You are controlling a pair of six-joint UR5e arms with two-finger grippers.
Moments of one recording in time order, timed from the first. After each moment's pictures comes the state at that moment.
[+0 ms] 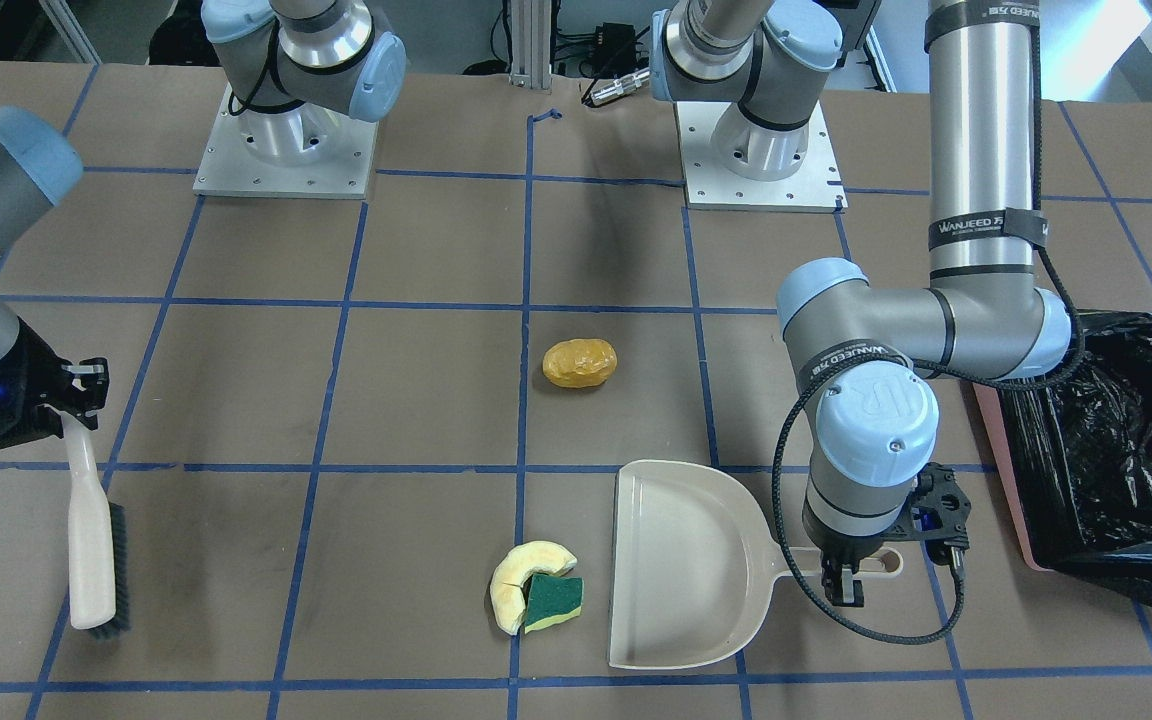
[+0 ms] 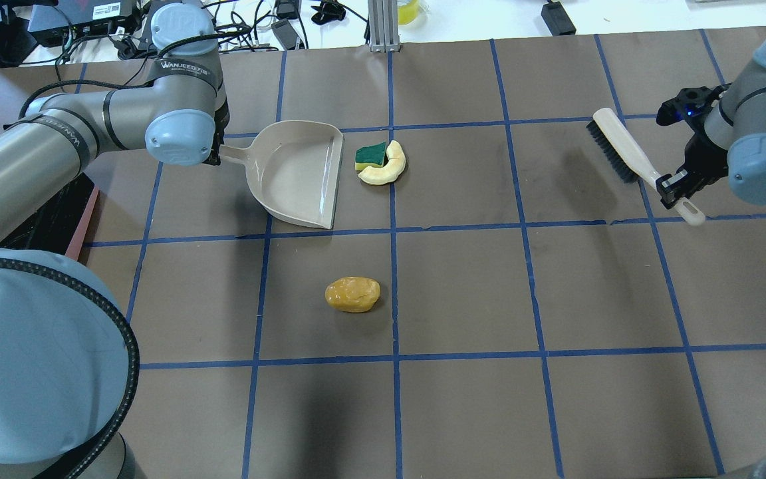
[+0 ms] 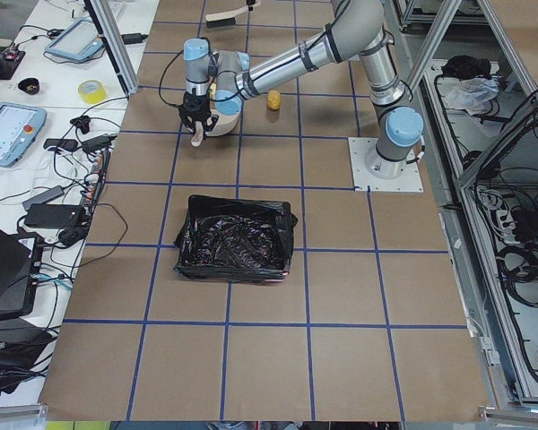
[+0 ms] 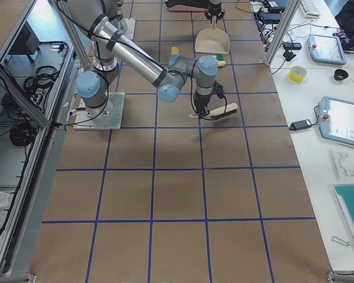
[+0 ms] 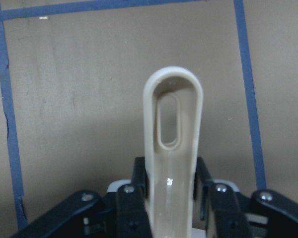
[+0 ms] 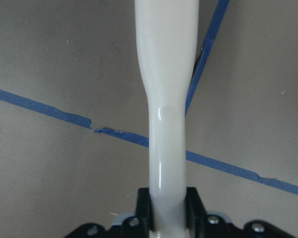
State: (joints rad) left arm -1.55 -2.12 -1.55 -0.93 1.82 -1.42; right arm 1.19 -1.33 1.87 -2.14 -1.64 -0.70
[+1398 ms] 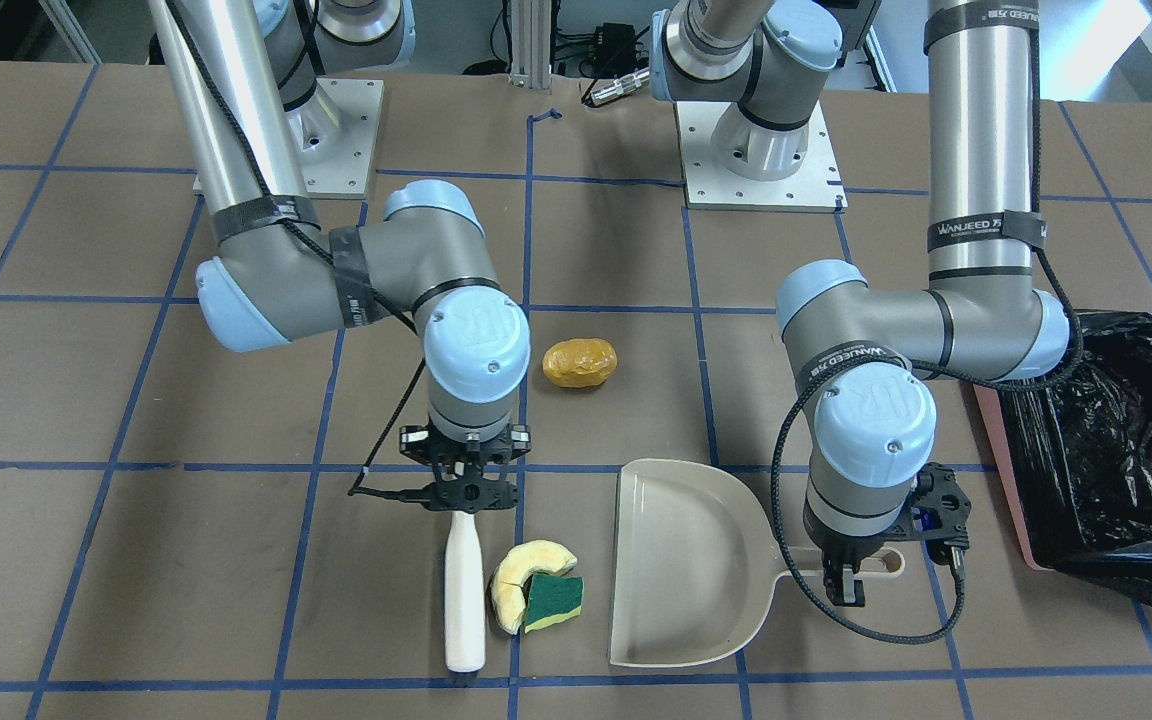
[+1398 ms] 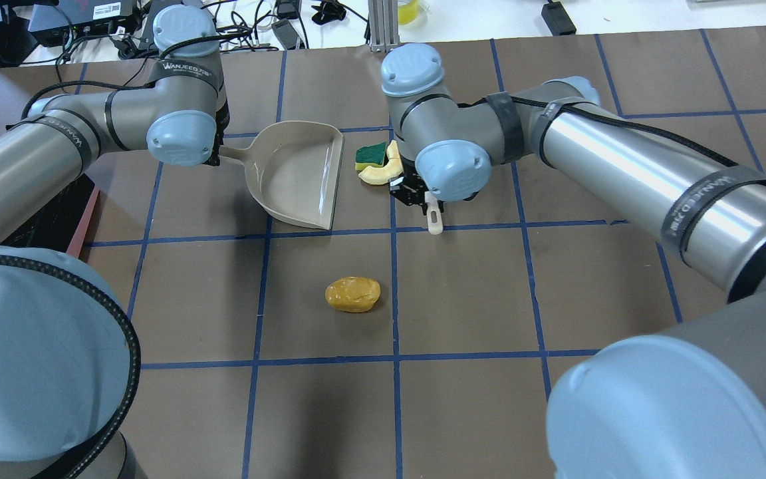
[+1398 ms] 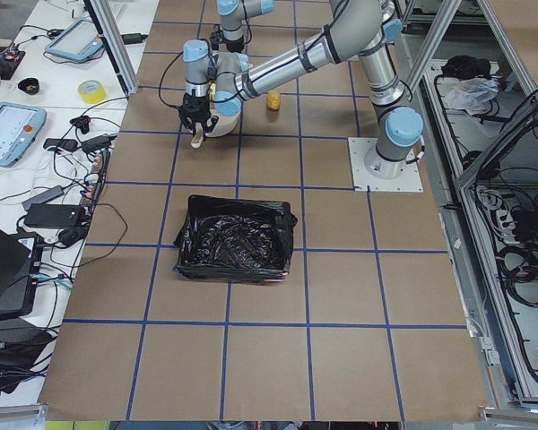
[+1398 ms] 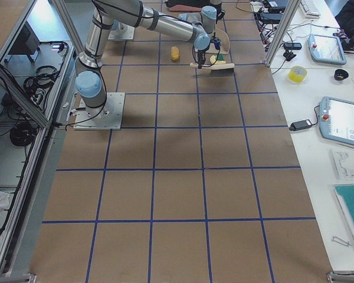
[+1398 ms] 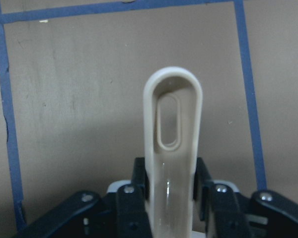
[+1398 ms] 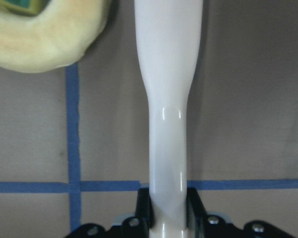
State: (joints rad) left arm -1.55 -2.13 -1.55 -0.93 1.83 -1.42; right arm 1.92 -0.99 1.51 -1.99 -1.65 0.29
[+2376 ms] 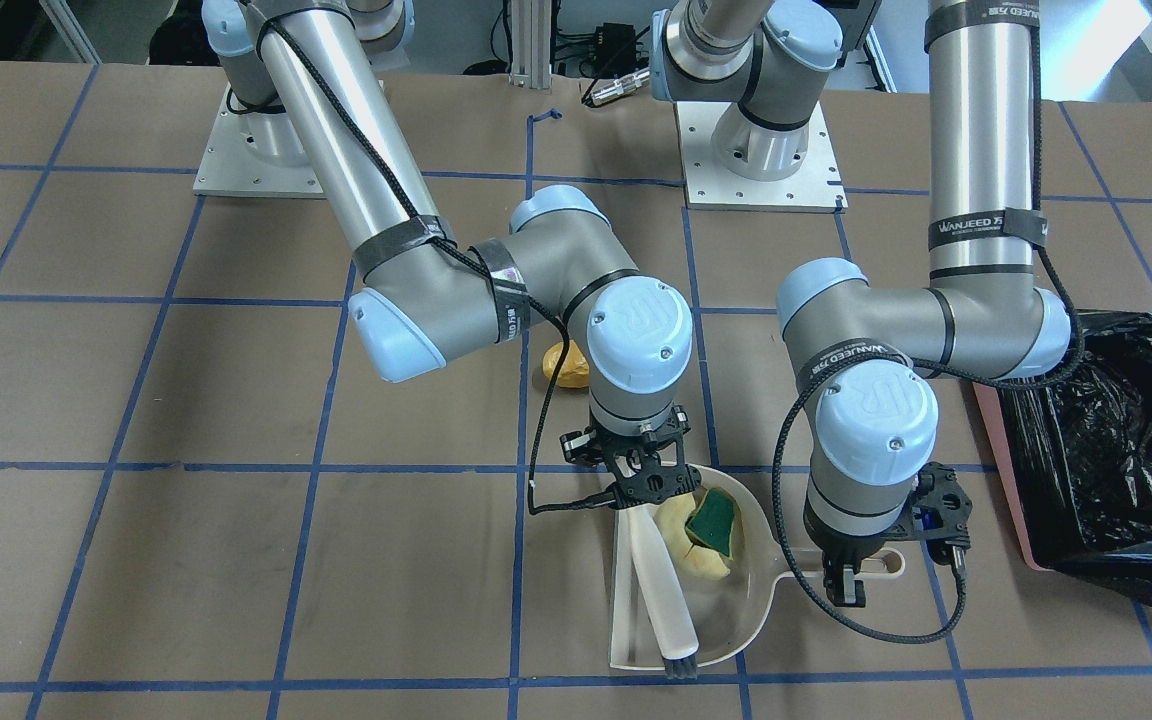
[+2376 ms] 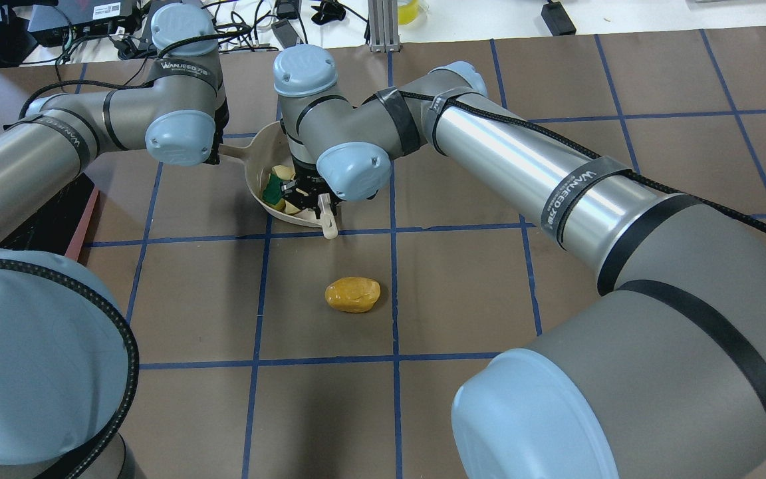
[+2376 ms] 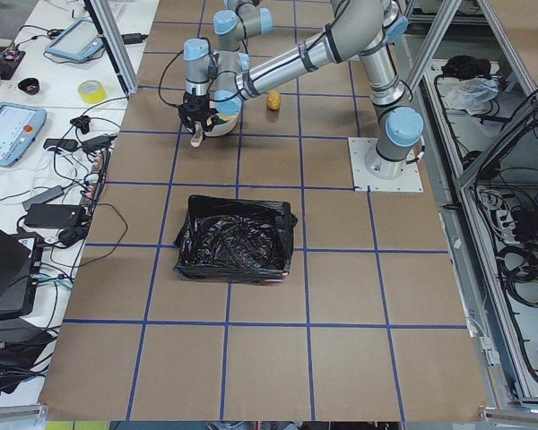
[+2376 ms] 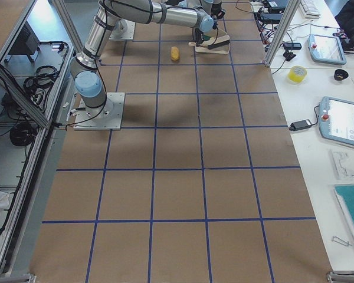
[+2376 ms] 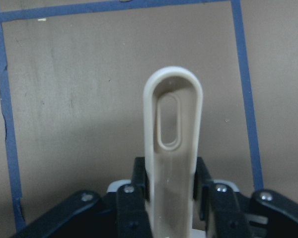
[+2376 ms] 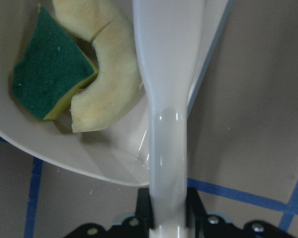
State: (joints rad) left arm -1.55 -2.12 -1.55 -0.93 1.82 -1.42; right arm 2.05 -0.89 1.27 -1.92 -1.49 0.26
